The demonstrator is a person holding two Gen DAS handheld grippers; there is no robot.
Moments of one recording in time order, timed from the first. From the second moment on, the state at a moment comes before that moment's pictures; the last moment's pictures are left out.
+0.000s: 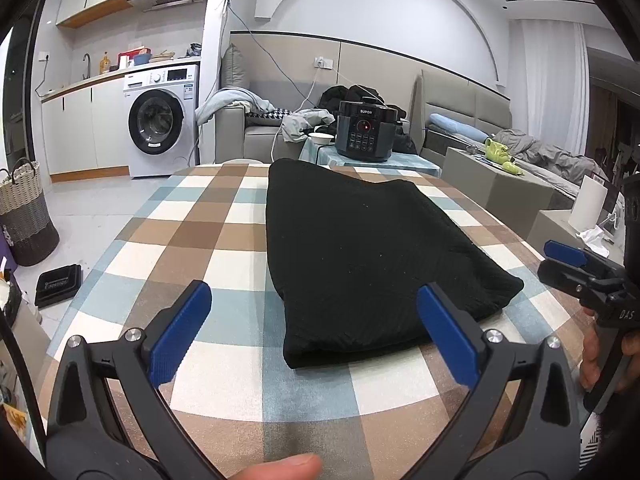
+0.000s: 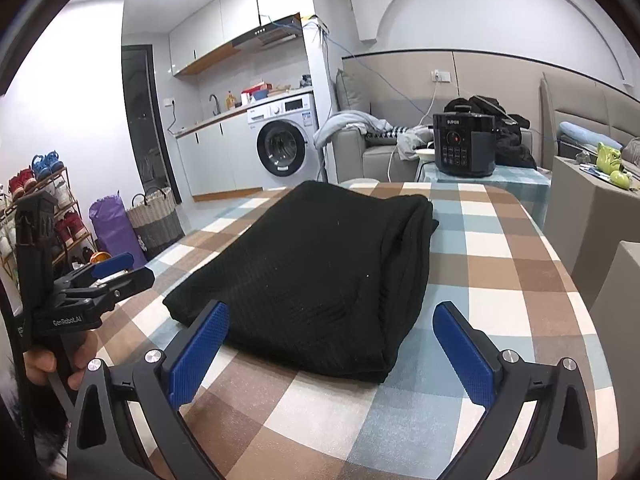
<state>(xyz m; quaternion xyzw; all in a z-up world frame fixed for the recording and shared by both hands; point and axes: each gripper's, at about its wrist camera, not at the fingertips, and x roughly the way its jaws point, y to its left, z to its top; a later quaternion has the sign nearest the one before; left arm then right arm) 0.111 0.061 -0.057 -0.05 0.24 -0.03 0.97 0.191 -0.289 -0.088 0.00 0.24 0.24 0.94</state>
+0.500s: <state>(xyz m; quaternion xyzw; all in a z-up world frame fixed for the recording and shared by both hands) 0.112 0.060 -0.059 -0.05 0.24 -0.04 0.97 0.182 -0.296 -0.083 0.01 0.21 0.23 0.95</state>
